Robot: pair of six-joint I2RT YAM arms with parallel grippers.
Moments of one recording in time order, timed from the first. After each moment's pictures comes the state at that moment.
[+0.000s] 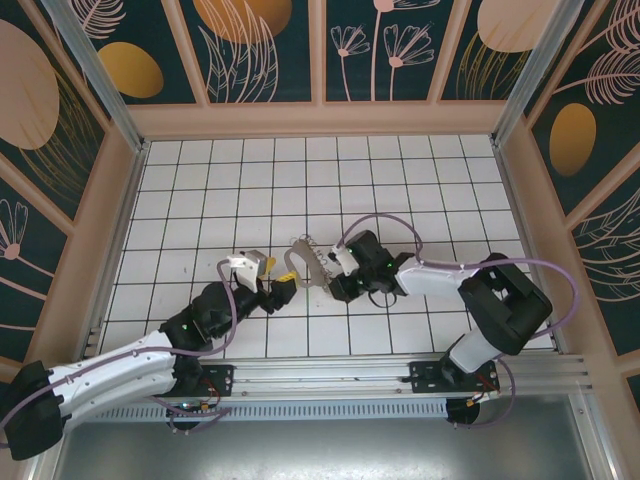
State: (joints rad) left arm -0.96 0.72 0.23 0.32 -0.19 -0.35; right arm 0.78 1.54 0.67 -0.12 -0.34 0.25
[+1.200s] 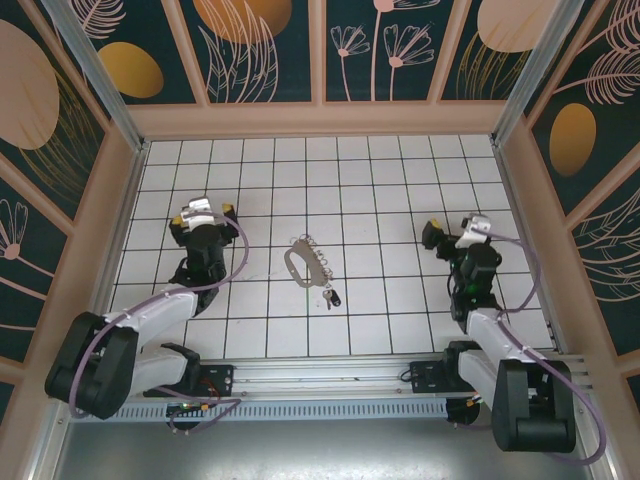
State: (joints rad) left arm -0.35 1.23 0.38 0.60 -0.65 -0.15; right arm -0.01 0.96 0.12 0.67 -0.03 0.17
